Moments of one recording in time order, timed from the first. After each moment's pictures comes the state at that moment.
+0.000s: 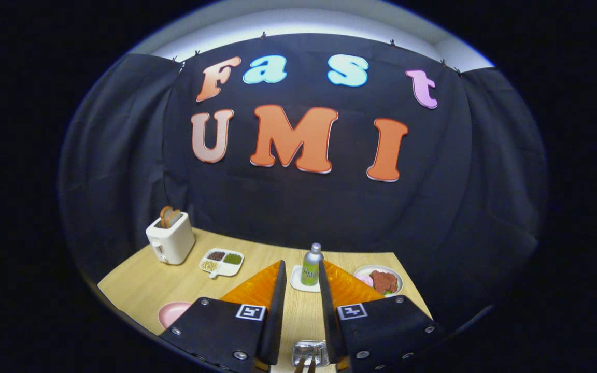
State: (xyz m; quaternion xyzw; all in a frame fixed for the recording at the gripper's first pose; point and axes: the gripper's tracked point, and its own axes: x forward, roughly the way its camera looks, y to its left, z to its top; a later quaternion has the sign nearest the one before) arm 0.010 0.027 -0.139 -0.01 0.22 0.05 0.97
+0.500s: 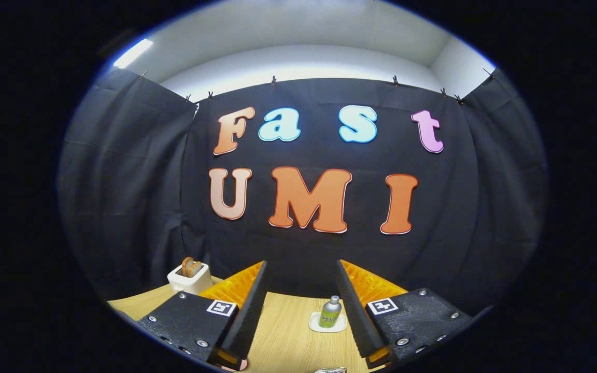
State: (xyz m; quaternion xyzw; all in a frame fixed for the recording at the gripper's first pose) arm 0.021 0.059 -0.045 0.01 0.09 0.08 0.99
